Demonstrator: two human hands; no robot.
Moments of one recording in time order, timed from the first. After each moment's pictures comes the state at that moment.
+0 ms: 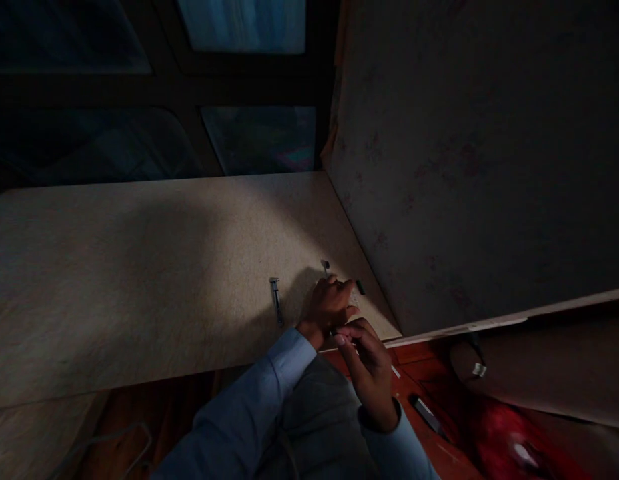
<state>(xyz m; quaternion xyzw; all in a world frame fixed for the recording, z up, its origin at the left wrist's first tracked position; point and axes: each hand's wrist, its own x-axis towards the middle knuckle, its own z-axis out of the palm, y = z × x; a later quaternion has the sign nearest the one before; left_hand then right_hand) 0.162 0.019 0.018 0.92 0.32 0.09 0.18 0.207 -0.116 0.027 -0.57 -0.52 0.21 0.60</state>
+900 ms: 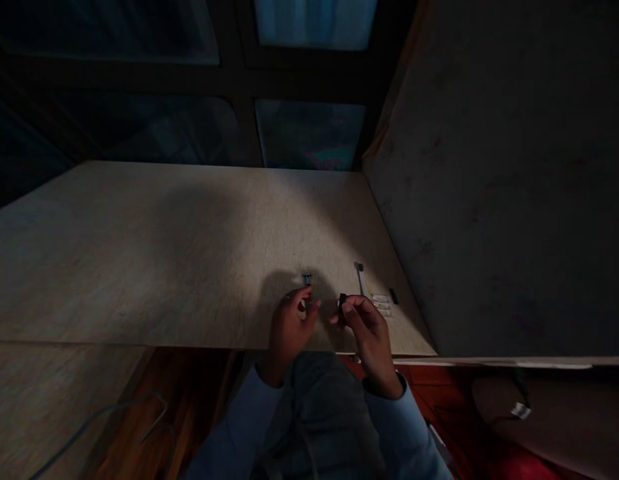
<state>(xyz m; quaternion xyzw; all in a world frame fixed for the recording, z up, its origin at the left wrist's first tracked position) 0.032 -0.003 0.002 0.68 0.54 0.37 0.33 0.180 -0.057 0.035 -0.52 -0.38 0.48 0.60</state>
